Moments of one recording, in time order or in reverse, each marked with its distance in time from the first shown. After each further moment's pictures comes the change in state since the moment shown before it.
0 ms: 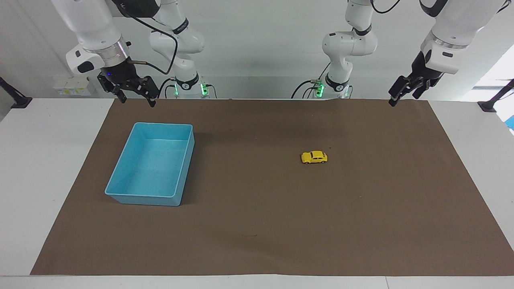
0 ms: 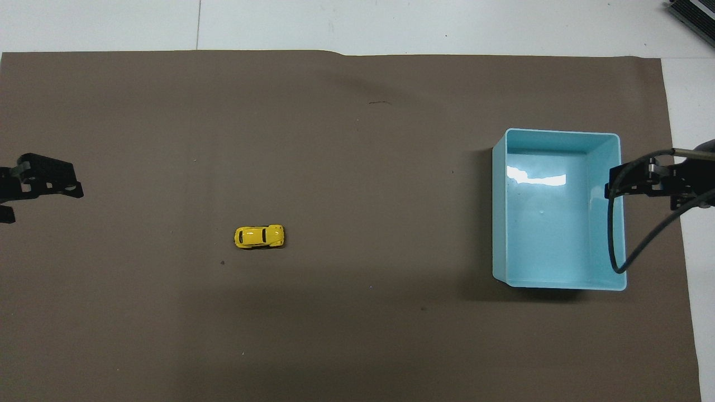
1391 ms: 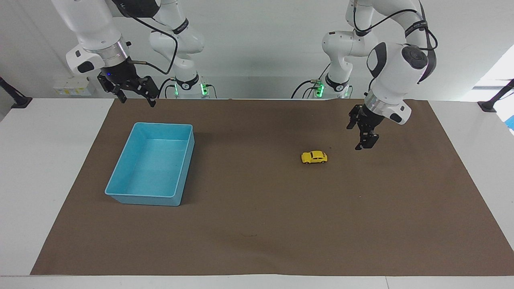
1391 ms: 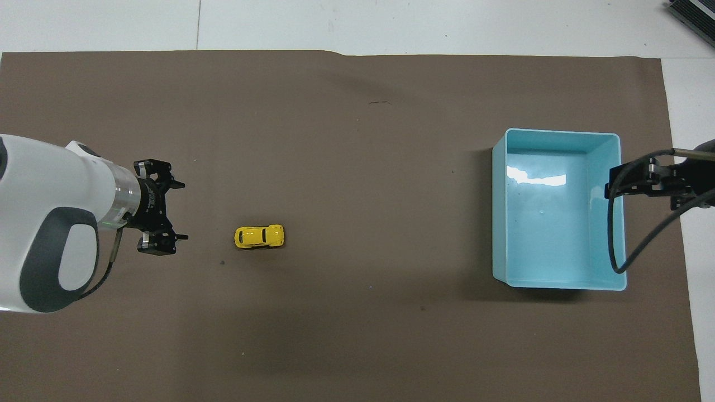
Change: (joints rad) left arm -0.141 0.042 -0.027 -0.459 -0.097 0.552 -1.211; right arm 0.000 0.000 0.000 0.000 0.000 0.000 0.000
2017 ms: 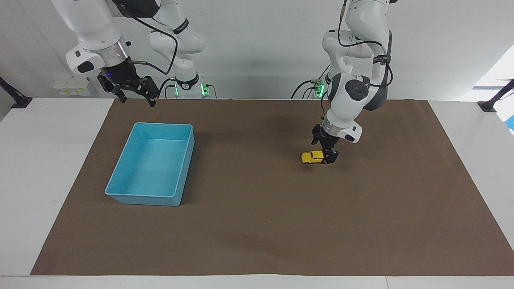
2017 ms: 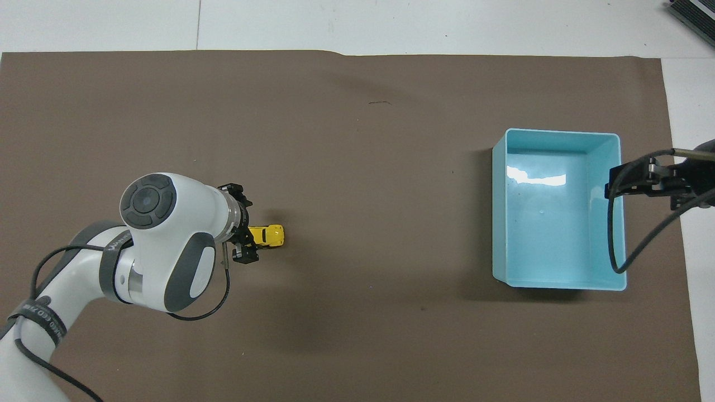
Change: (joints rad) left arm -0.187 0.147 -0.003 -0.119 -0.002 0.290 -0.271; right arm 0.000 0.000 0.000 0.000 0.000 0.000 0.000
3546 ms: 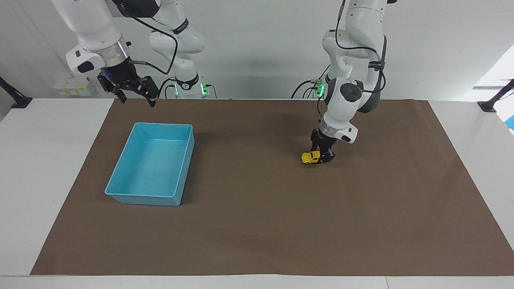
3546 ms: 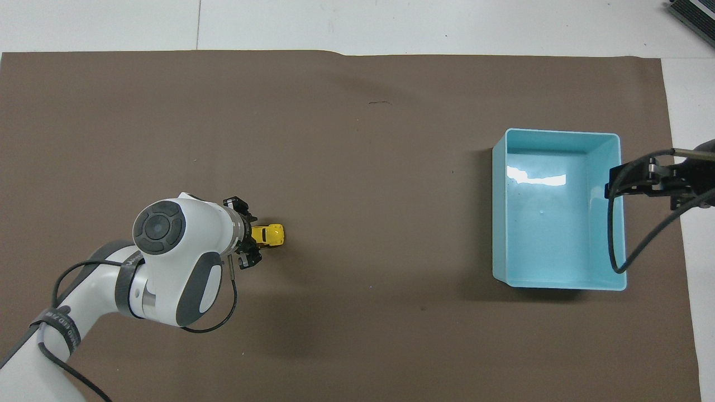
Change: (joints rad) left arm -0.017 0.005 0.010 -0.096 -0.002 0.135 -0.013; right arm 0.000 0.000 0.000 0.000 0.000 0.000 0.000
